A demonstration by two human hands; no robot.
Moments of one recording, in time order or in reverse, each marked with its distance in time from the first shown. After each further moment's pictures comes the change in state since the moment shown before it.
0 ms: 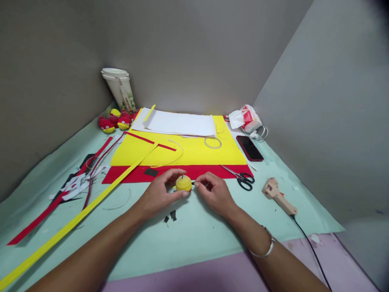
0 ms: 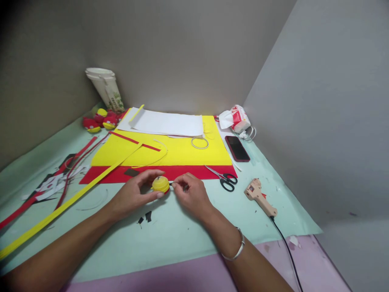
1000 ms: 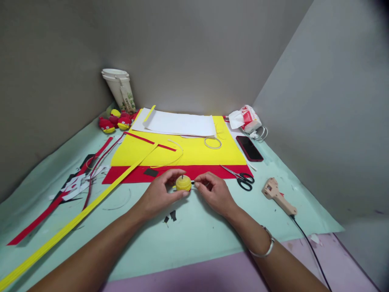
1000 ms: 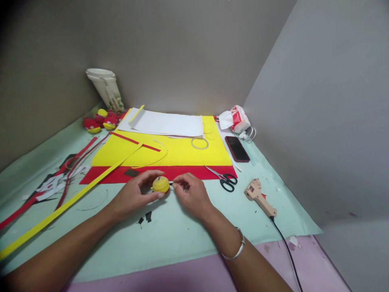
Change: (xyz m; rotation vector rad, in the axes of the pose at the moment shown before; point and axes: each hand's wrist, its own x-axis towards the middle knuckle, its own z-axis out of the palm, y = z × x) left_hand 0.001 -0.003 0.001 0.028 0.021 0.019; right_hand 0.001 0.004 0.000 0.026 -0.021 0.022
